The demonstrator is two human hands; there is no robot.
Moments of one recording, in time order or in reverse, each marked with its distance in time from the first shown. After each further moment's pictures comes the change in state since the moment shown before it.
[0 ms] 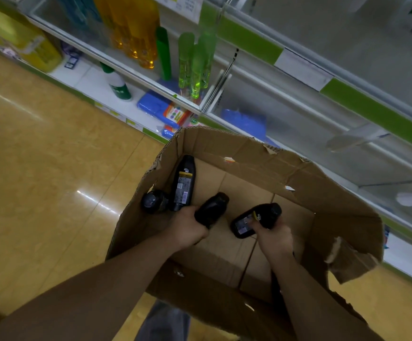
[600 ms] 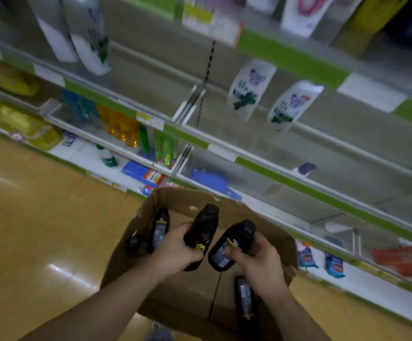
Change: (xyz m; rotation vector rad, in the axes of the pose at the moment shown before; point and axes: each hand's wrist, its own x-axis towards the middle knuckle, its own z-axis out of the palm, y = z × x) left_hand -0.147 0.133 -0.006 -0.085 0.055 0.359; right_hand -0.130 -0.085 -0.134 0.181 -0.122 -0.360
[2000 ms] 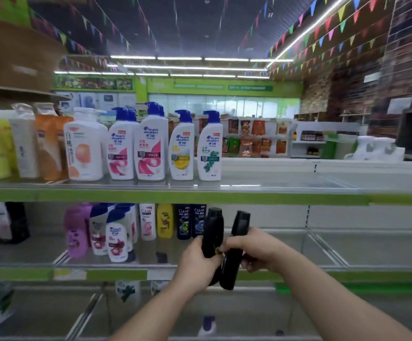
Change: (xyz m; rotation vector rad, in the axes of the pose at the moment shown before) left_hand -0.107 0.446 0.206 0.195 0.155 0.729; right_hand -0.124 -0.277 -0.402 0.038 0.077 -0.275
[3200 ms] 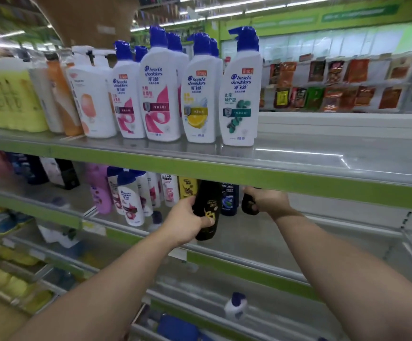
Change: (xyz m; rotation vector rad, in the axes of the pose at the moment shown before) left_hand 0.113 -0.030 -0.008 0.115 0.185 -0.262; right_hand 0.269 0.047 -0.029 -0.004 0.125 0.023
